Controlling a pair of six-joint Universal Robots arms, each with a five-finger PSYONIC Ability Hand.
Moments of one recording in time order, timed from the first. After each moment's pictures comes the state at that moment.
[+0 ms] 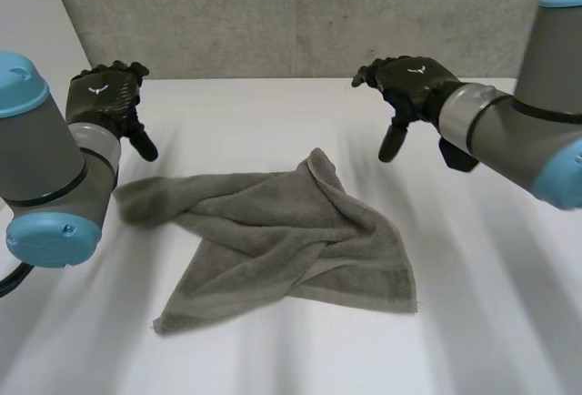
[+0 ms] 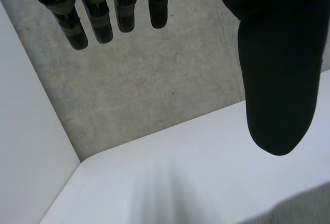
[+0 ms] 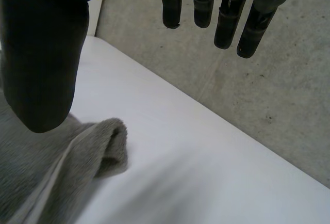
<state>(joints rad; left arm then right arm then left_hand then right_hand) 4.37 -1.97 -1.39 3.31 -1.76 3.20 1.96 -1.02 0.92 0.34 1.30 2.93 0.20 0.20 0.20 0.20 0.05 0.24 0.25 0.24 0.26 0.06</state>
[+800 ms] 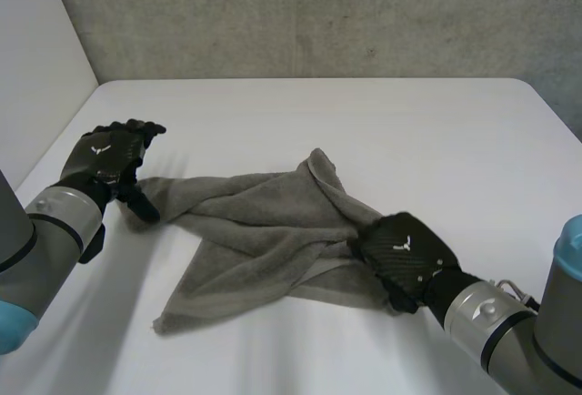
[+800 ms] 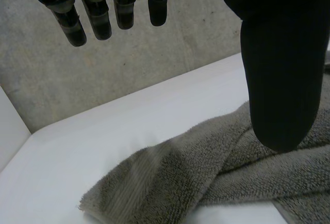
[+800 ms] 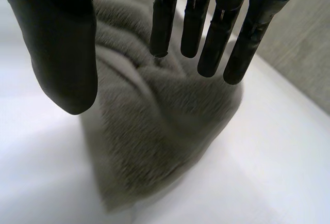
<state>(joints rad) 4.47 -1.75 -1.78 3.34 -1.49 3.22 1.98 -1.40 2.00 -0.19 1.21 2.65 0.18 0.17 0.17 0.17 0.03 0.55 0.55 0.55 0.55 0.38</state>
